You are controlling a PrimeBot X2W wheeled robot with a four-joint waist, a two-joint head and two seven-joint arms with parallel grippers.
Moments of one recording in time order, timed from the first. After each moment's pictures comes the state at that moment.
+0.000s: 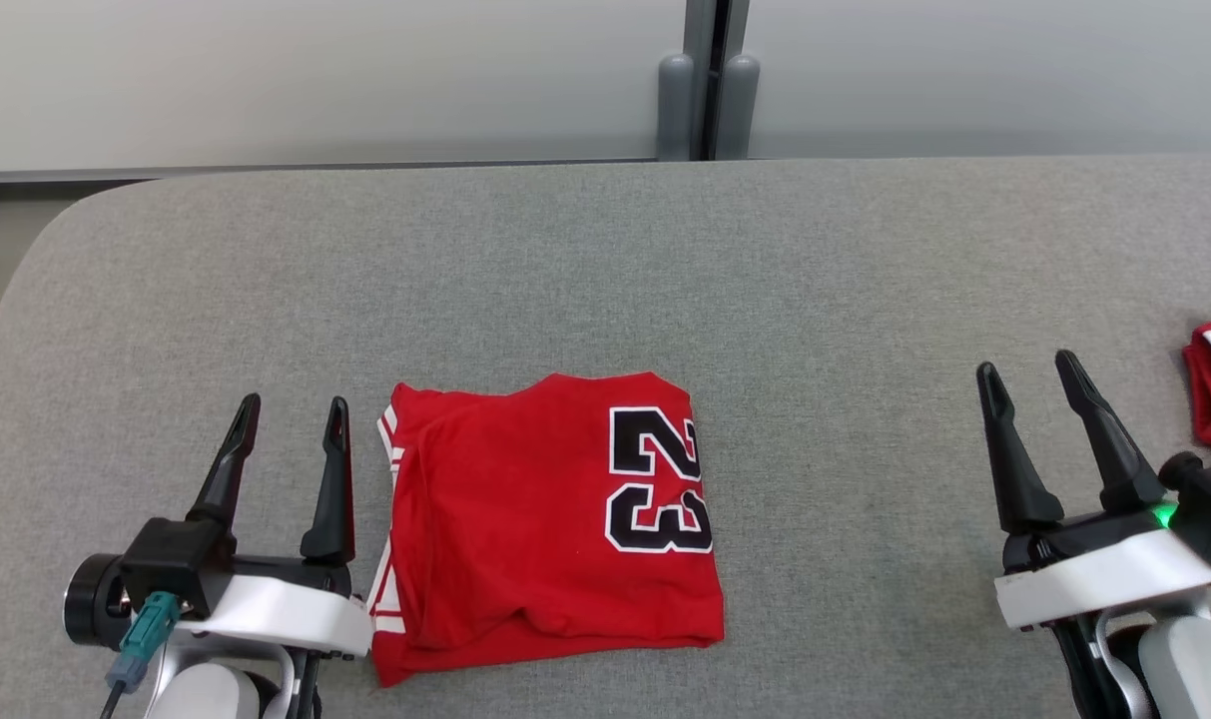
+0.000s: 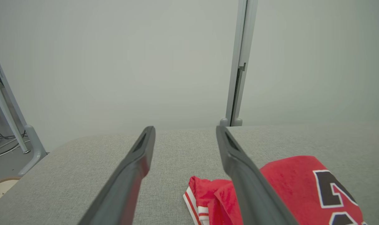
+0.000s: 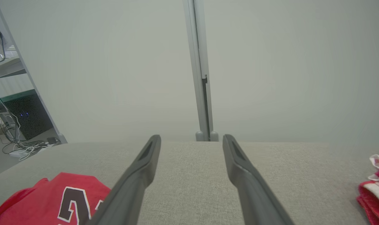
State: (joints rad) left arm -0.13 0.12 -0.10 0.16 -0.22 0.00 -0.26; right arm -0.19 -0.26 0.21 0.16 0.41 0.13 -0.21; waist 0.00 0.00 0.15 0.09
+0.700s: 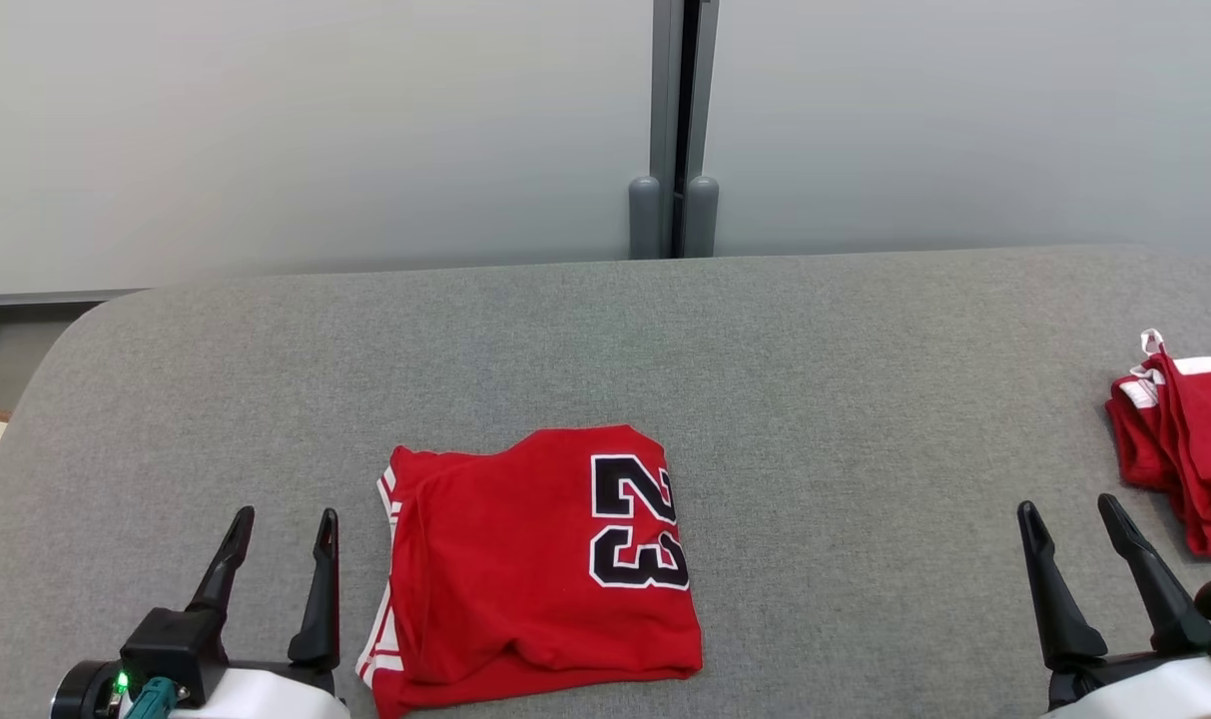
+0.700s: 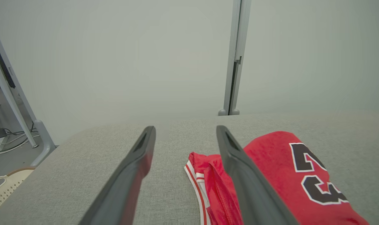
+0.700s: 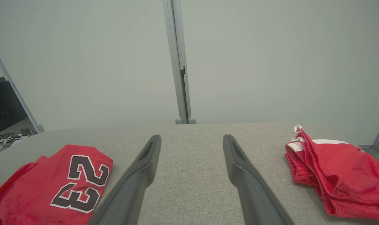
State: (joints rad) left arm 0.05 0.17 -0.10 0.11 -0.23 0.02 -0.20; right arm 0.13 -0.19 0.04 -0.08 0.31 0.13 -0.02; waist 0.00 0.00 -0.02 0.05
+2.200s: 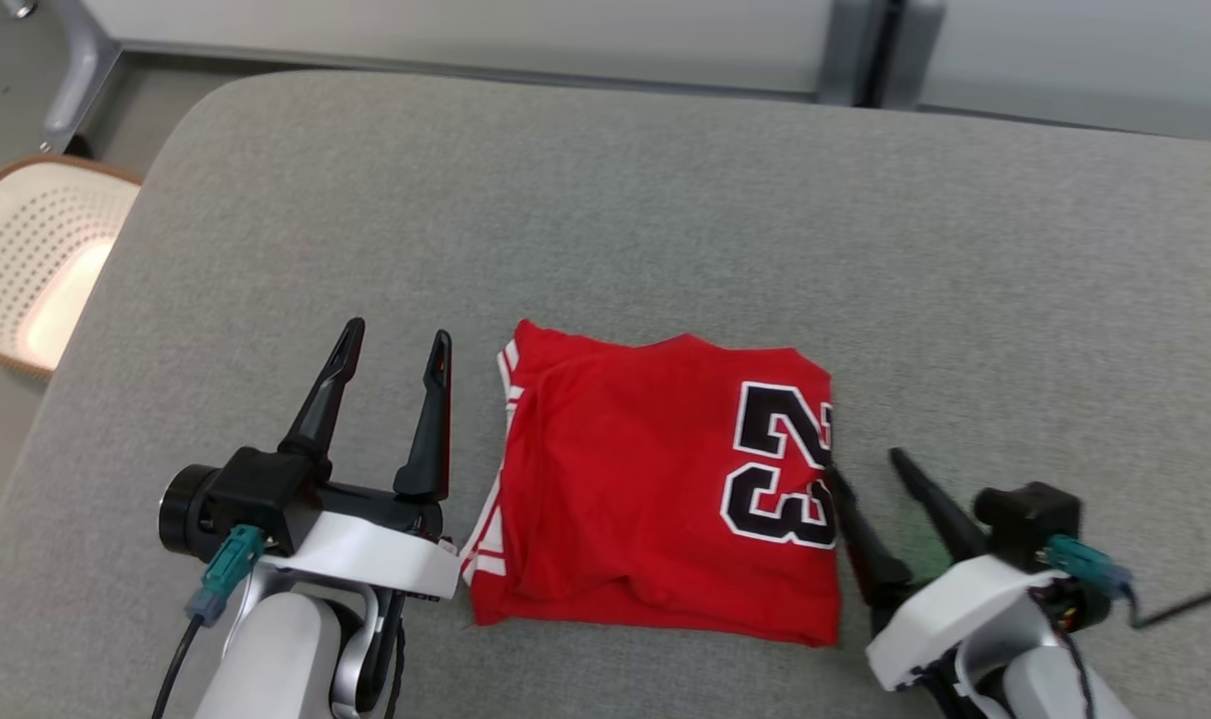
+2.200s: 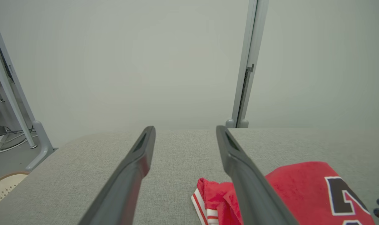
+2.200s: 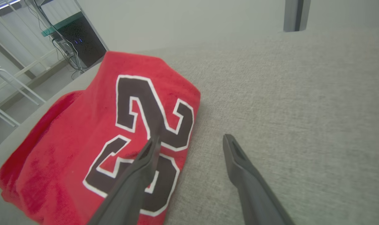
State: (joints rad) left arm -0.23 0.08 -0.22 0.16 -0.24 -0.01 -0.26; right arm -0.18 -0.16 0.32 0.30 0.39 0.13 -0.03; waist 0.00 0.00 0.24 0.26
